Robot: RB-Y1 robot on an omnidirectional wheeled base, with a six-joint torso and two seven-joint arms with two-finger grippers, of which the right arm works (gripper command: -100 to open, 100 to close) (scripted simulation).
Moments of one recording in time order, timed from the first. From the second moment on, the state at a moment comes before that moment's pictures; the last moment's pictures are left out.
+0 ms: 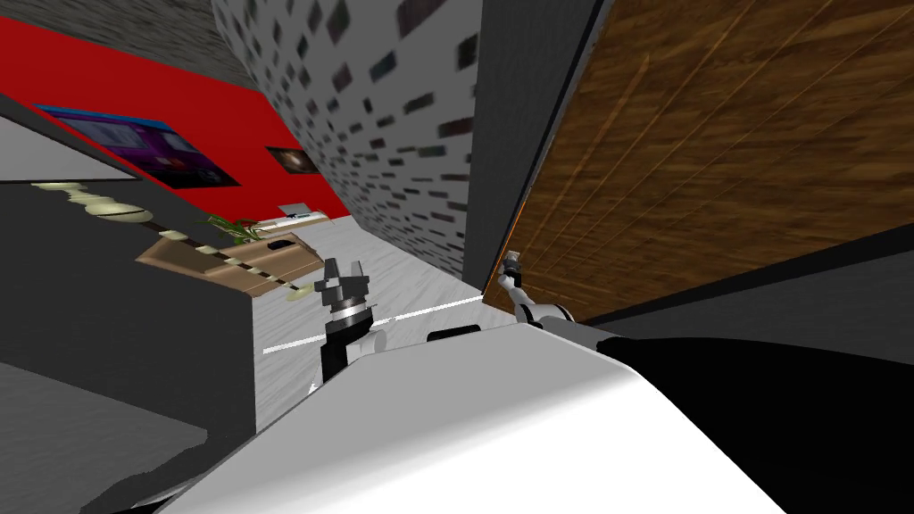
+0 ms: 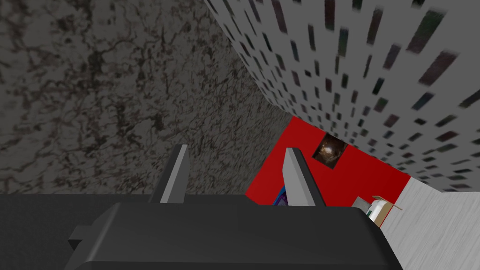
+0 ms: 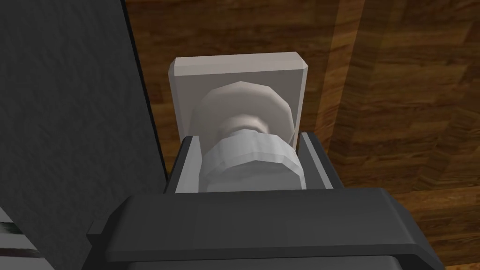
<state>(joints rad) -0.43 -0.27 -0.29 -0.60 -0.81 -0.57 -1.02</state>
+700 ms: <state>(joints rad) -0.44 -0.27 -0.29 -0.60 -0.81 -0.57 -1.02</state>
